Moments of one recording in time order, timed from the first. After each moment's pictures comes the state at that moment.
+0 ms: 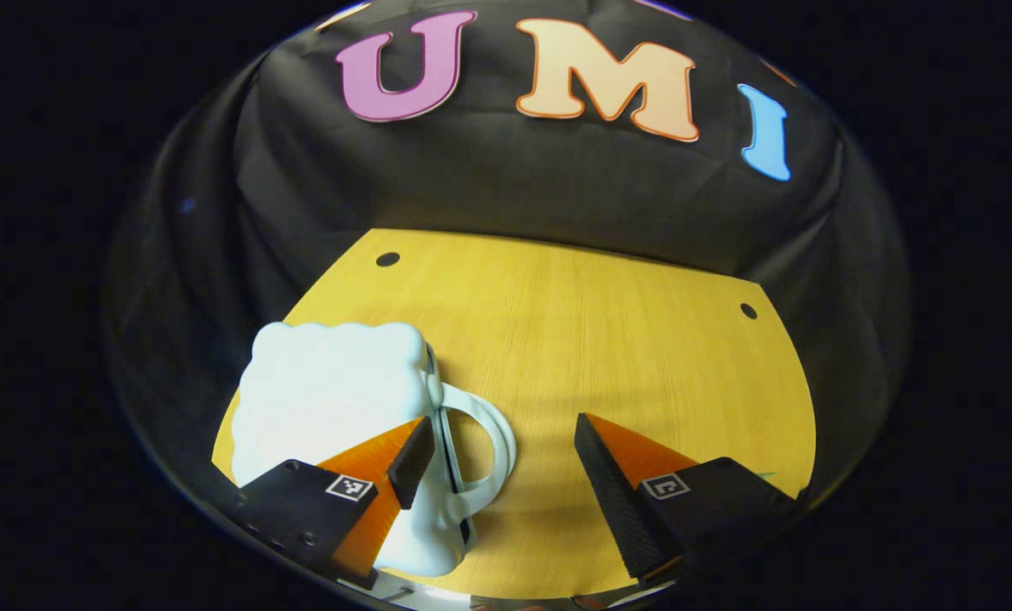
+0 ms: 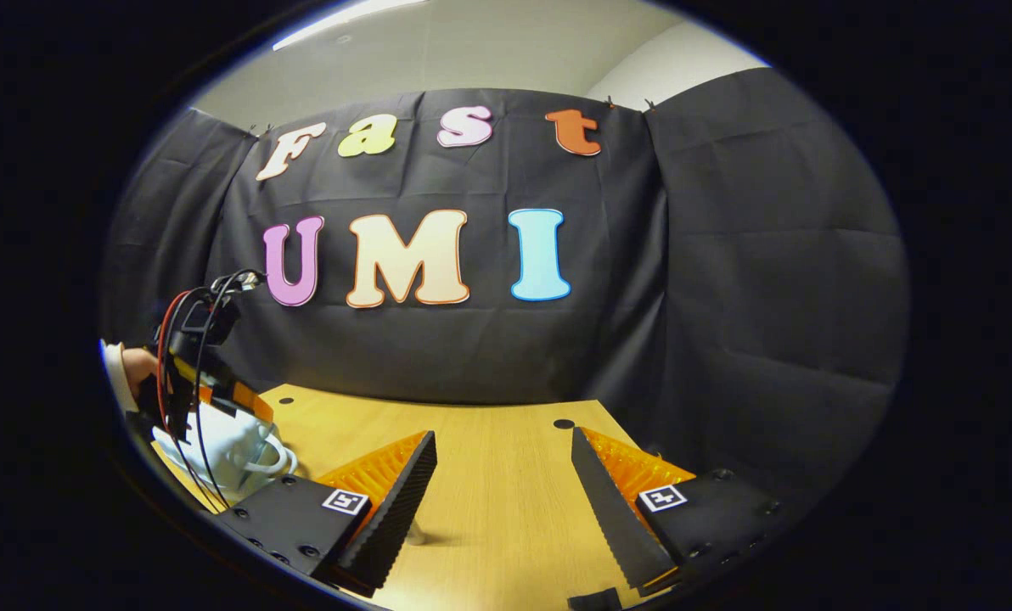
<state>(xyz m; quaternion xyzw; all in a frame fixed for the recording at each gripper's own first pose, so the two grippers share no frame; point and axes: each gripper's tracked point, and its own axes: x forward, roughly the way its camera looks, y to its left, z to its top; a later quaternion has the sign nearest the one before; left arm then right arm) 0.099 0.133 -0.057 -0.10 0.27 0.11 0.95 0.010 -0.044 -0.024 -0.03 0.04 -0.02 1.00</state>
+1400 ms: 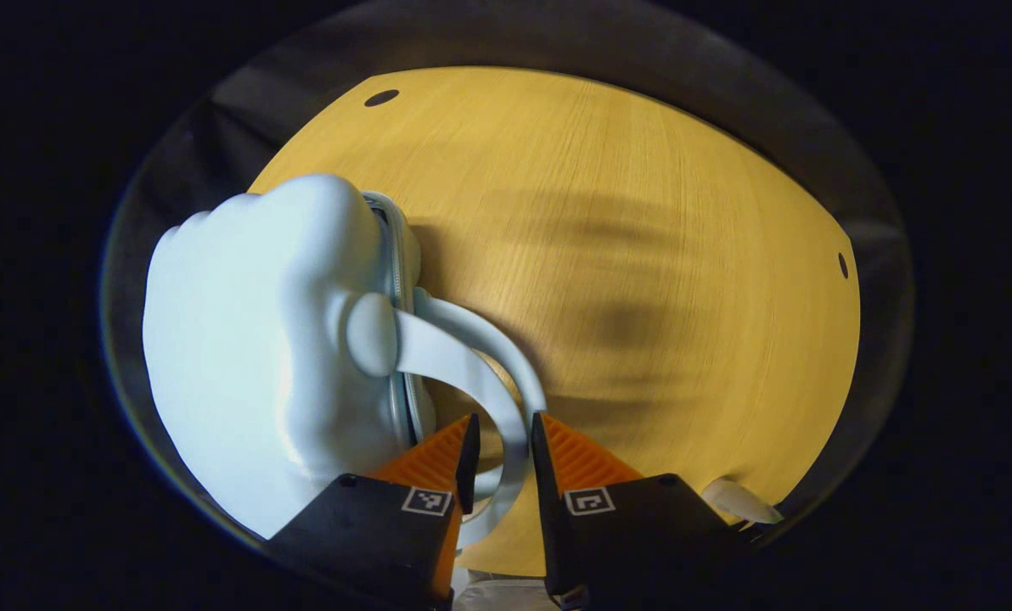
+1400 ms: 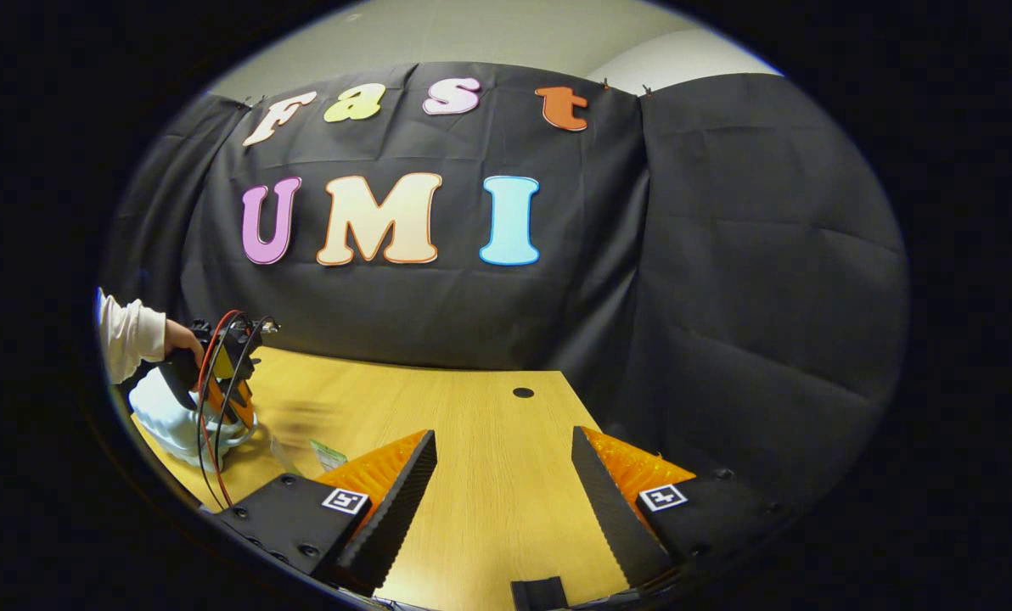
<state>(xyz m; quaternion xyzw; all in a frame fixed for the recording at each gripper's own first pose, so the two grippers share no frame) 0.145 0.140 -0.177 -0.16 0.52 0.13 0.83 -0.002 -0.099 -0.050 -0.05 0.09 -0.06 0.99</state>
